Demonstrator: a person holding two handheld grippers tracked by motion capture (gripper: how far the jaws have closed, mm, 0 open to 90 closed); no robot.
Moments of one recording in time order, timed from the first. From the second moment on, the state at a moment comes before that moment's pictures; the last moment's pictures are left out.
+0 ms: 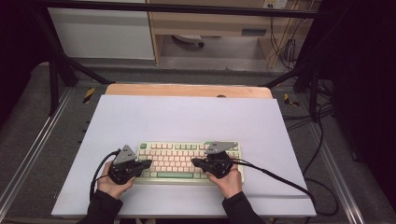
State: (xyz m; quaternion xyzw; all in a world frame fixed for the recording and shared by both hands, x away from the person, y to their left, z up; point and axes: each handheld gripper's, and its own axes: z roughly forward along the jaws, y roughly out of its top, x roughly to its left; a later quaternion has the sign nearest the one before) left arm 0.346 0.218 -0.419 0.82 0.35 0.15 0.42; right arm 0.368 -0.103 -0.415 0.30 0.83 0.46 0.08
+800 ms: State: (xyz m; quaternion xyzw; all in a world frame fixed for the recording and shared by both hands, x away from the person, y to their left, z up) left arm 0.358 0.189 -0.412 0.83 0.34 0.15 0.41; right arm 0.361 -0.140 -0.422 0.32 0.83 0.46 0.08
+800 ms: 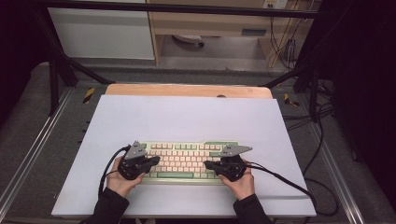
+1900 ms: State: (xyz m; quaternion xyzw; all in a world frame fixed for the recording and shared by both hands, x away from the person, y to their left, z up) left arm 0.382 0.147 -0.427 0.84 0.34 0.15 0.39; right arm 0.360 -0.140 -0.422 0.32 0.83 0.46 0.08
